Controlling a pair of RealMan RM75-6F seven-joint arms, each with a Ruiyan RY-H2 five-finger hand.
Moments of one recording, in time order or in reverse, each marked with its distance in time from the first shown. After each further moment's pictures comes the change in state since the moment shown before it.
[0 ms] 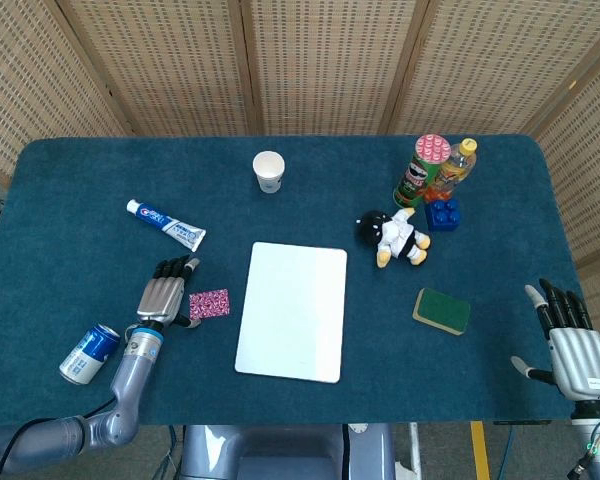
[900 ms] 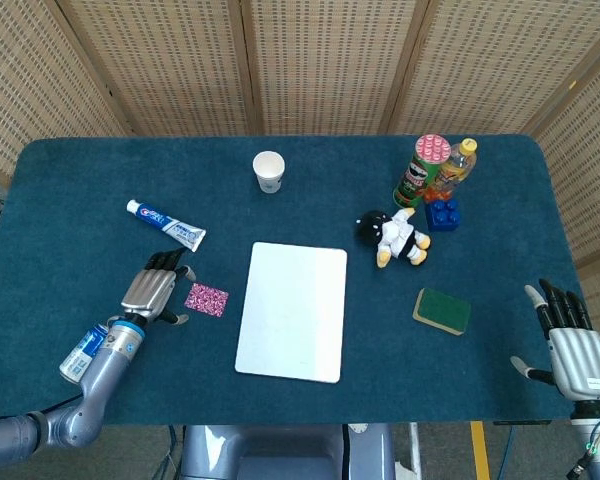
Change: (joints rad) left arm -0.013 0.248 0.000 -0.246 0.075 -0.100 -0.044; right arm 0.000 0.000 0.000 -0.004 0.004 -0.001 -0.005
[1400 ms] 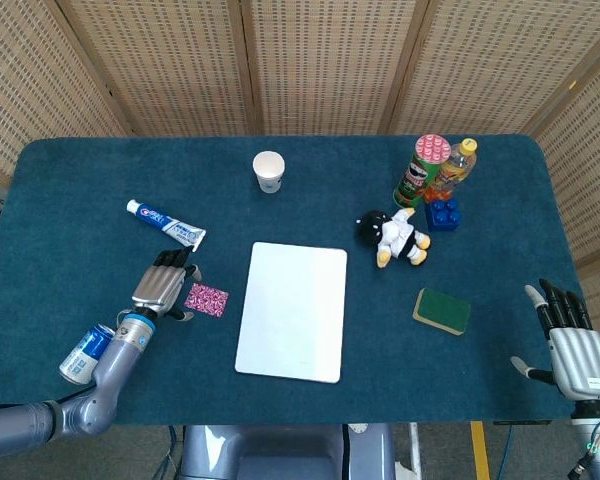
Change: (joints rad) left arm -0.073 -0.051 0.009 0.054 -0.103 -0.008 0.081; right arm 0.002 0.004 -0.001 -0.001 0.000 -0.005 0.006
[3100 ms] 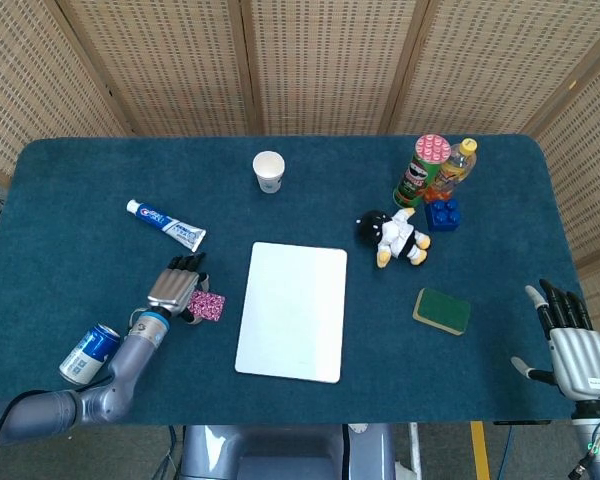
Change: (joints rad) left arm -0.087 -0.075 0.046 0.115 -0.091 -0.055 0.032; right arm 0.000 0.003 -0.001 0.000 0.002 -0.004 0.007
